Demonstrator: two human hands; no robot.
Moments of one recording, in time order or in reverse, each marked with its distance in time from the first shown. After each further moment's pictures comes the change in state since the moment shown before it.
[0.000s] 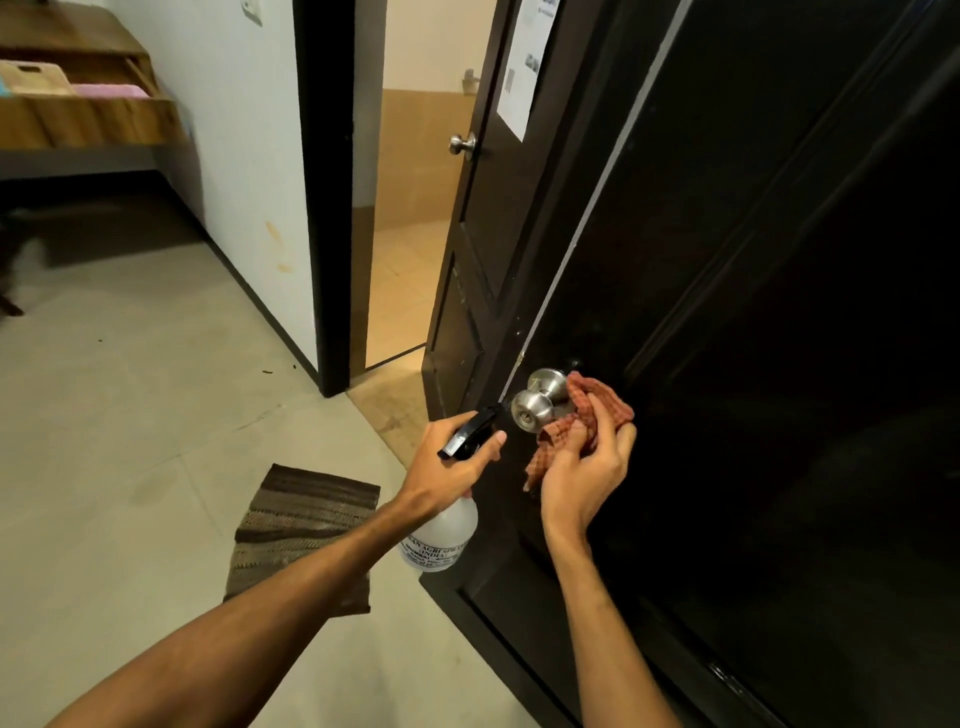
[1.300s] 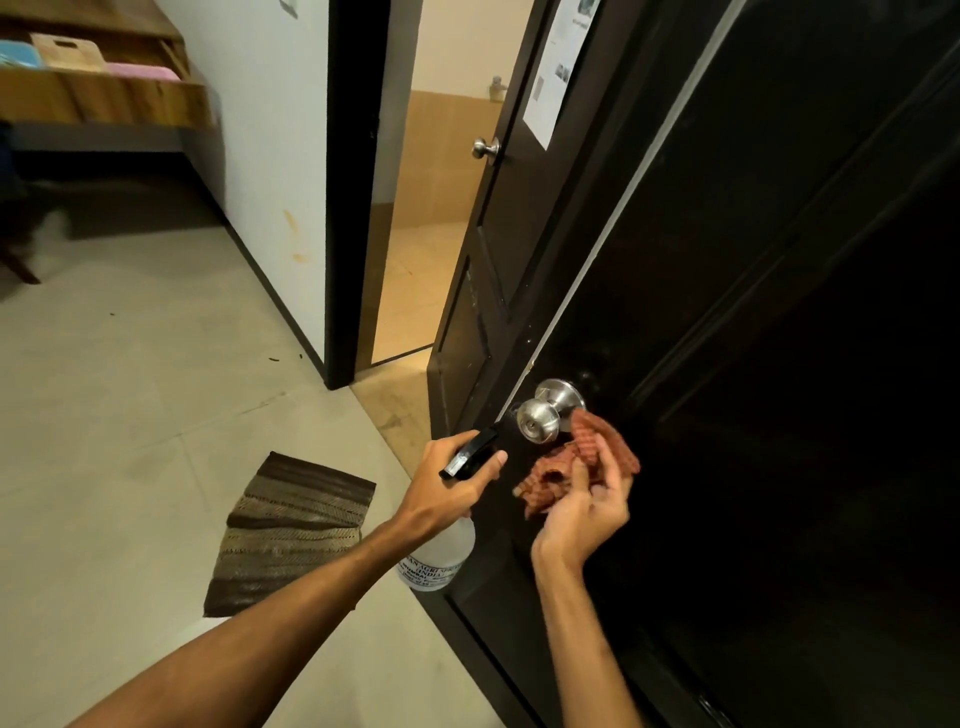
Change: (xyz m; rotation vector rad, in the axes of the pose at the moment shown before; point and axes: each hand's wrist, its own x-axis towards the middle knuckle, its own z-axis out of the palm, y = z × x) left_hand -0.009 -0.014 0.012 -0.086 0.021 -0.020; right_hand -0.014 0.006 -0.004 0.454 0.064 0.331
